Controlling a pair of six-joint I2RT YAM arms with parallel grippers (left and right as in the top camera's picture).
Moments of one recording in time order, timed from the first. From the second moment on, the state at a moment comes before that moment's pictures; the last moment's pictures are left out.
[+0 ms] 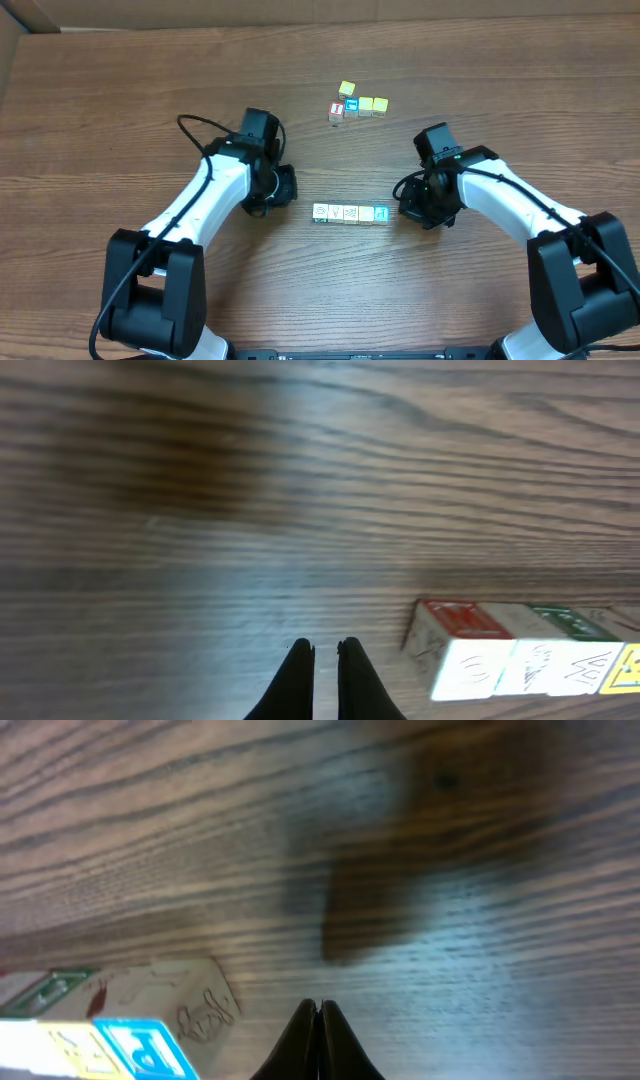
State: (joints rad) left arm -0.25 1.74 1.11 -0.78 0.17 -0.38; right arm 0.36 1.76 1.03 -0.75 -0.22 0.67
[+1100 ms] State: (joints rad) left arm -0.33 1.74 1.10 -0.74 0.09 -0.39; right arm 0.40 1.76 1.02 -0.67 -0.23 0.77
